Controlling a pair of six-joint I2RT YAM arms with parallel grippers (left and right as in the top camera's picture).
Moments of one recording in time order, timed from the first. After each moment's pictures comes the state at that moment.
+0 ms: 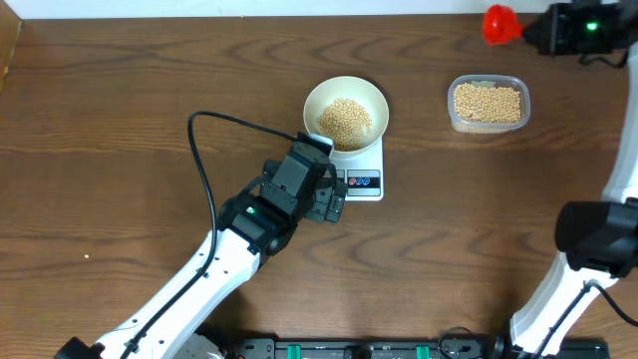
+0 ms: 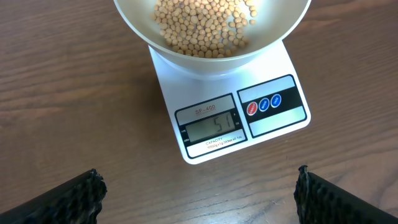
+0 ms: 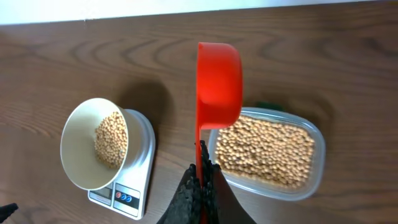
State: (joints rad) left arm -0.62 1.29 0.91 -0.54 -0.14 -0.23; right arm -0.22 2.09 2.43 -1.38 -0.54 -0.17
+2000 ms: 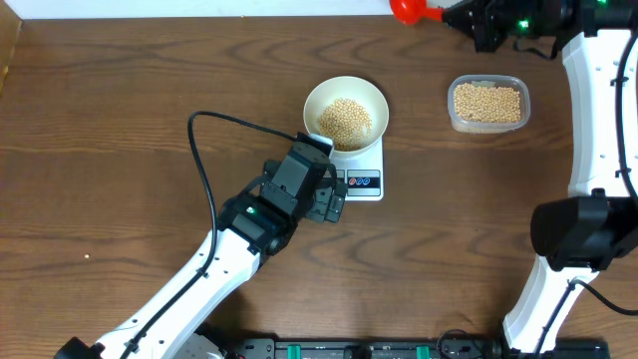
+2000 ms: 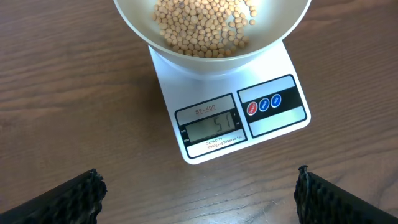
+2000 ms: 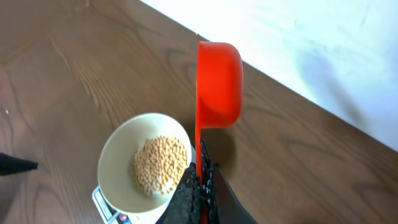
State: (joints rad) left arm -0.62 1.29 0.91 -0.54 -0.14 -0.23; right arm -0.02 2.09 2.31 -1.08 -0.80 -0.45
